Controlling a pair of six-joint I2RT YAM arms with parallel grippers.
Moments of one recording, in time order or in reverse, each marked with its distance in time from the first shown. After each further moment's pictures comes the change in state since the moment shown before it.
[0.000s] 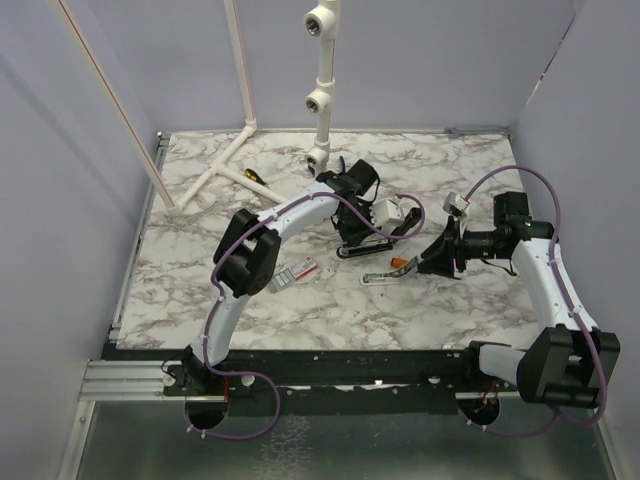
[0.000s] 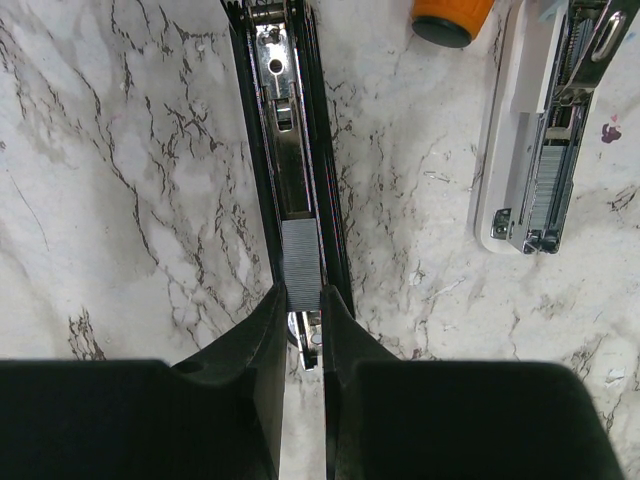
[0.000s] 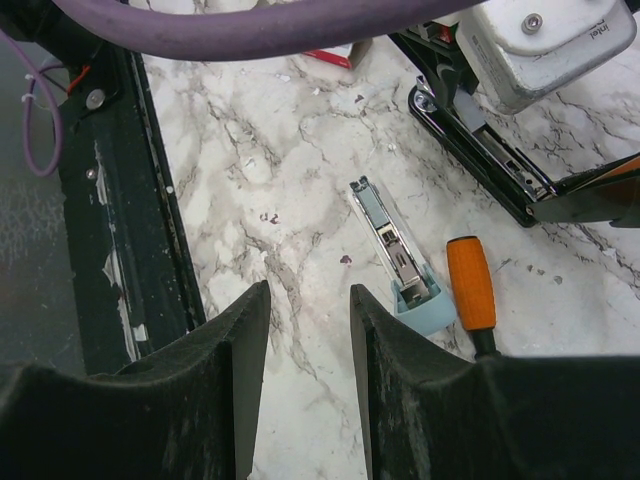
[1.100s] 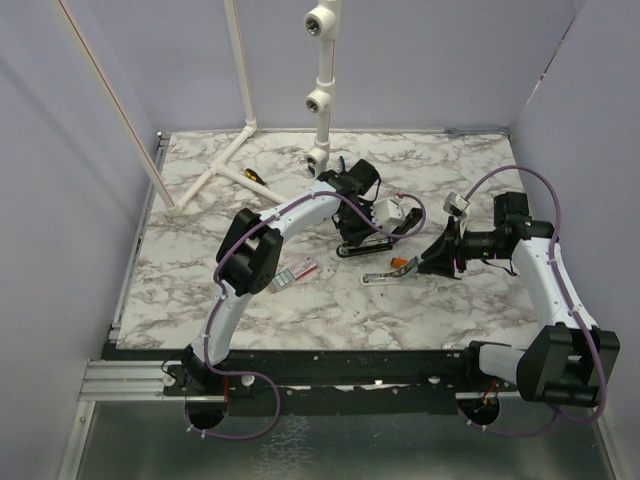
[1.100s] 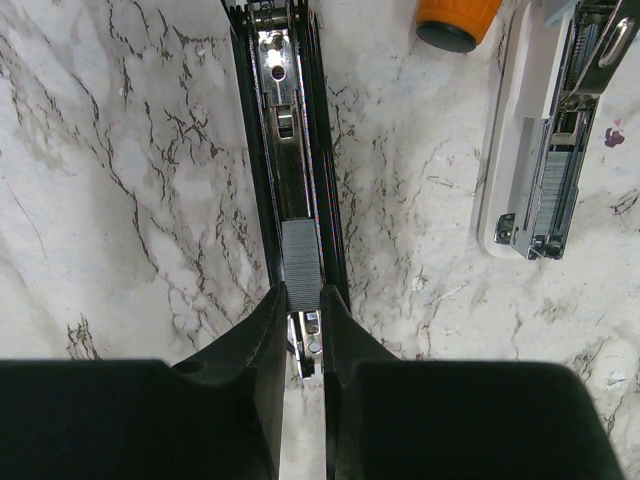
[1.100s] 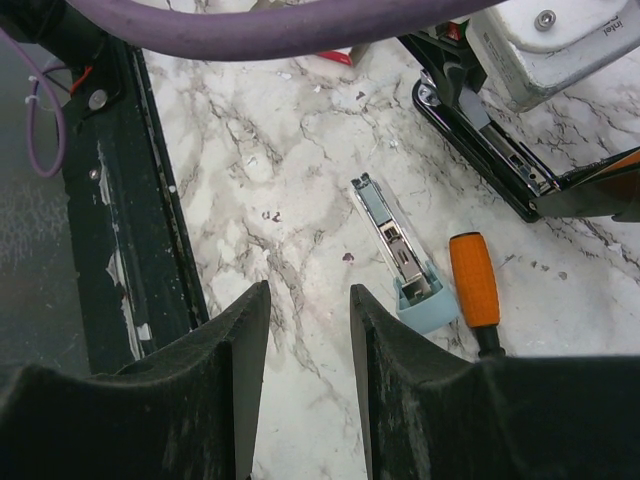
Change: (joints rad) left arm 0.000 0.027 0.035 -0.020 0.006 0.001; right arm -0.005 0.007 0.000 -0.009 0.000 -0.004
